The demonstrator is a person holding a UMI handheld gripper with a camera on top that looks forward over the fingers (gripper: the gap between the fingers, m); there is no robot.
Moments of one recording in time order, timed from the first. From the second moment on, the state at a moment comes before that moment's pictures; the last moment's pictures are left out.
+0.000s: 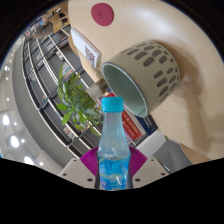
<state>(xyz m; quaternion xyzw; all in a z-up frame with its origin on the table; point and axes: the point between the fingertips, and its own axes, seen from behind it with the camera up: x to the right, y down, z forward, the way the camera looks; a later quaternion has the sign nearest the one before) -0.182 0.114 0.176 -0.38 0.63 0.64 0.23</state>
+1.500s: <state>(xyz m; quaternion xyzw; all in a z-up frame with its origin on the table) 0.088 0.123 0.106 -0.81 0.01 -0.01 0.59</state>
